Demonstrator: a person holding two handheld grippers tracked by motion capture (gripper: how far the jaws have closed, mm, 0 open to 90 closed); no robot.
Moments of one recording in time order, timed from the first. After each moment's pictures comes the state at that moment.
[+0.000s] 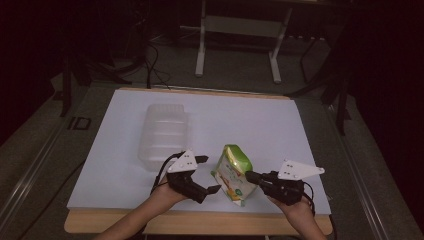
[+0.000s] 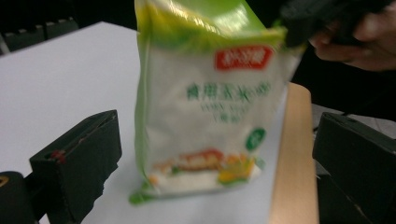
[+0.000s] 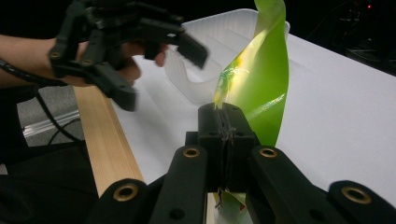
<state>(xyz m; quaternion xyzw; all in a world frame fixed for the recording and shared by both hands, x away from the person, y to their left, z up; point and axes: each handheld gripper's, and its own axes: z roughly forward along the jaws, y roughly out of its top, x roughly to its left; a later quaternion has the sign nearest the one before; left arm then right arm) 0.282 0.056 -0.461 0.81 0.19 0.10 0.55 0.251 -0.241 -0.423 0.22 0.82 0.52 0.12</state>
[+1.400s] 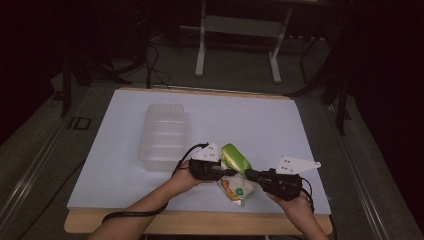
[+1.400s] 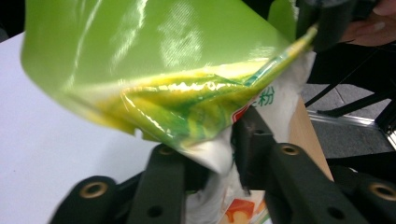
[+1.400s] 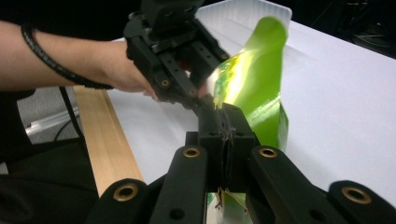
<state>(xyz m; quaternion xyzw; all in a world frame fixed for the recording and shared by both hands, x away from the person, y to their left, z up) 0.329 0.017 -0.481 0.83 0.09 0.03 0.55 0.262 -0.240 -0.425 0.23 0.82 0.51 0.10</state>
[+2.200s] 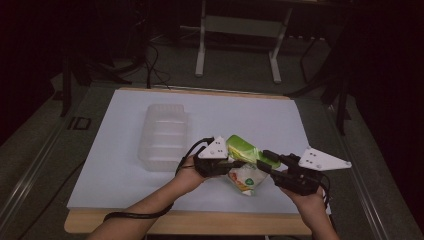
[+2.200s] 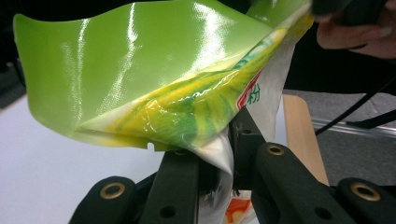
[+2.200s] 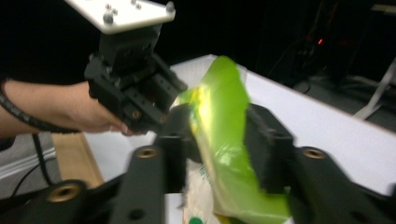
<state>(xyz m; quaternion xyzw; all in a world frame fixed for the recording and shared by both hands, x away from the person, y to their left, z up) 0.310 0.004 -0.427 0.82 0.10 0.10 0.55 0.252 -0.260 -0.377 0.25 0.77 0.57 0.18</state>
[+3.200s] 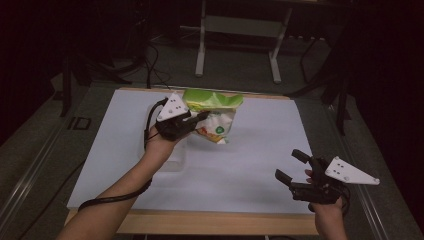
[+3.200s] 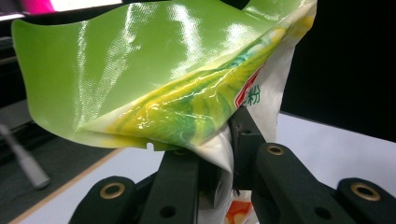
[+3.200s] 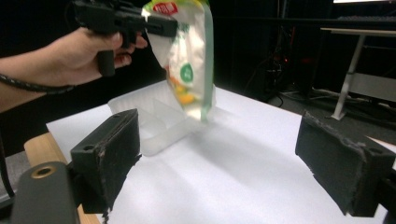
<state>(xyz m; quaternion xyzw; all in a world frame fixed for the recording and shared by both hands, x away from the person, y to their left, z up) 0.347 0.096 -0.361 0.75 0.24 0.25 0.56 0.235 -0.304 -0.389 0.29 0.72 0.60 0.21</state>
